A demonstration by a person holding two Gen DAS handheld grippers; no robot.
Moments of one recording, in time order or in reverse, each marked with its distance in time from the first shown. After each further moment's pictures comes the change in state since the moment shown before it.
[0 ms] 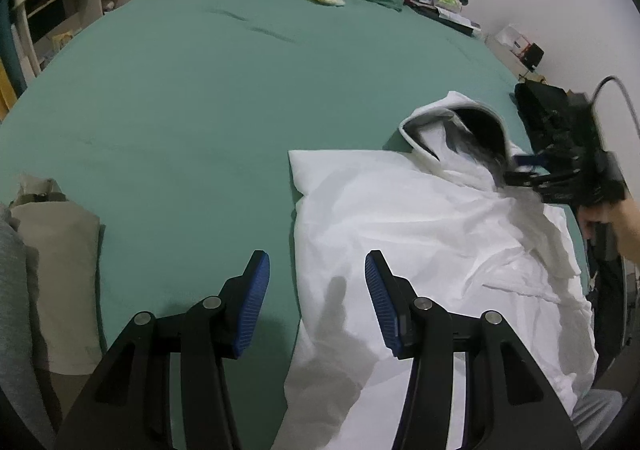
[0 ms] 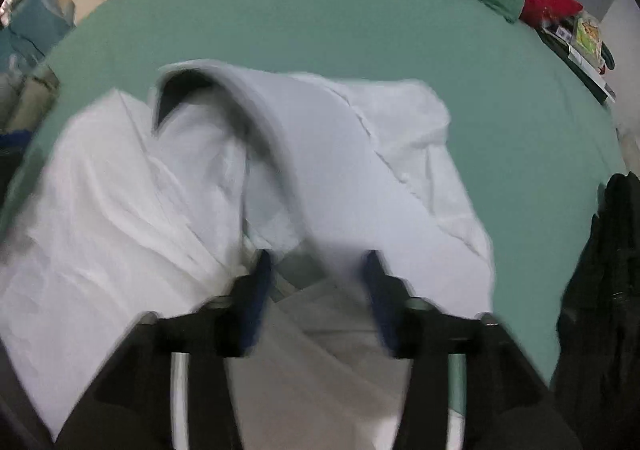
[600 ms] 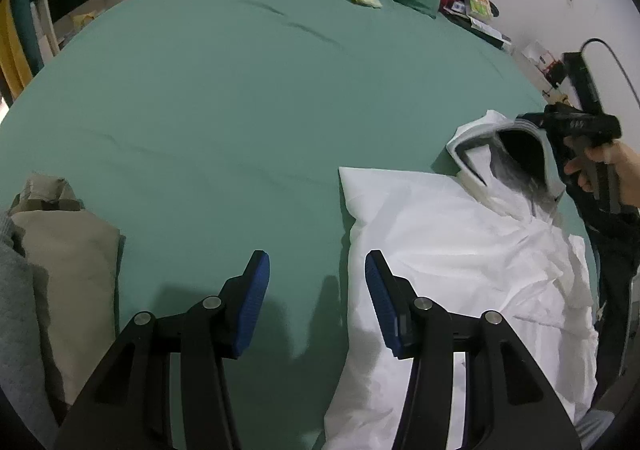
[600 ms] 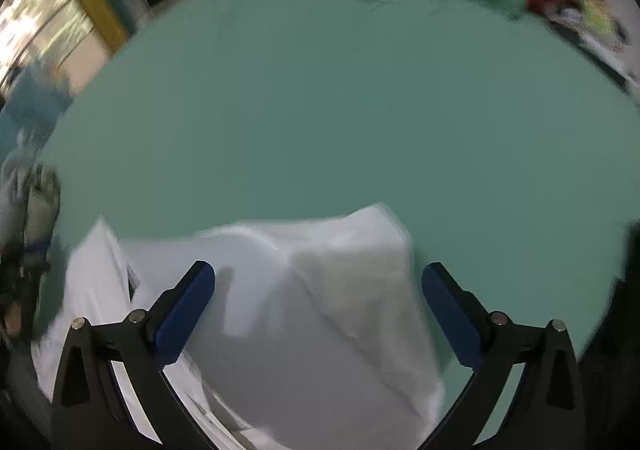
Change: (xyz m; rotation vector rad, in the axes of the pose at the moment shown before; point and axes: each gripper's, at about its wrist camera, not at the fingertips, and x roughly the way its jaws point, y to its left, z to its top) left arm 0.020 0.034 0.017 -0.070 0.016 0.044; right arm 0.036 -0.059 0.095 0.092 -0.002 0.159
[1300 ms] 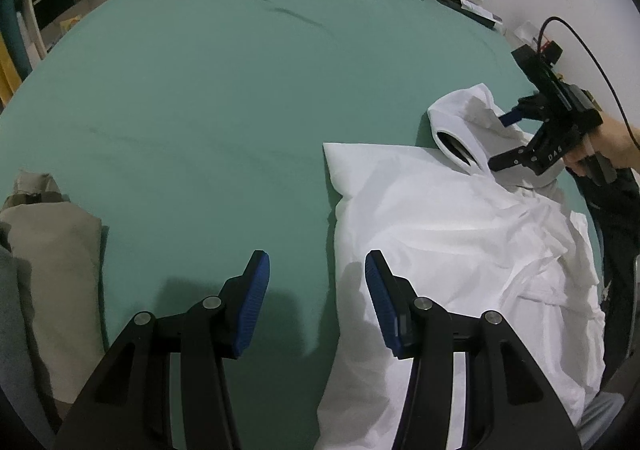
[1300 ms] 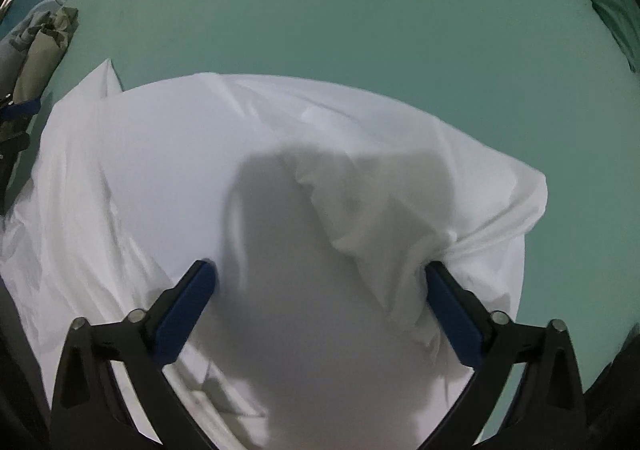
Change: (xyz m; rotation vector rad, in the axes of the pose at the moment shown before) left arm 0.005 -0.013 -0.011 0.043 0.042 -0.009; right arm 0.076 0.079 -0.024 -0.355 0.322 0.016
